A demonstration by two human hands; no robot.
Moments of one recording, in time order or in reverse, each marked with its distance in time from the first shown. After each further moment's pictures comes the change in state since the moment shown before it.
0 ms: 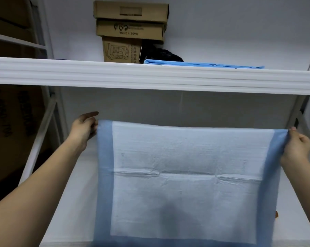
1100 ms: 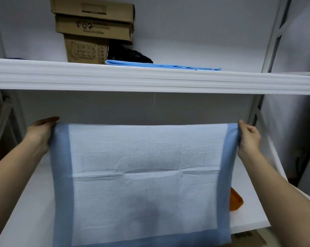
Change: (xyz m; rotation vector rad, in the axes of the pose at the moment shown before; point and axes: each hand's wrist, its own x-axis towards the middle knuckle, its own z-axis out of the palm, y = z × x) left_hand 0.017 0.004 0.011 -0.104 0.132 -0.100; right_hand -0.008 -0.005 0.007 0.100 -0.079 0.029
